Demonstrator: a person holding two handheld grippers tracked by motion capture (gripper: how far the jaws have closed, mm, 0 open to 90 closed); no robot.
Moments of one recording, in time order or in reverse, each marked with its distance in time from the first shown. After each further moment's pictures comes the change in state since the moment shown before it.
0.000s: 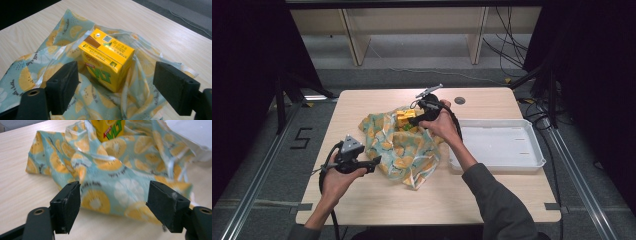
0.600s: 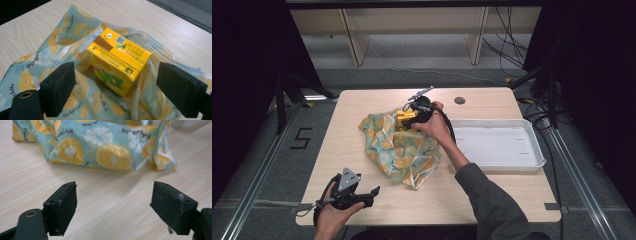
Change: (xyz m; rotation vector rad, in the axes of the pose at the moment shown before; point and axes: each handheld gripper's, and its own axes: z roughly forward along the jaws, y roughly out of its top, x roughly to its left) left arm -0.040 -0.064 -0.028 0.037 0.015 0.034; right arm 0.016 0.004 0.019 0.032 -0.005 0.015
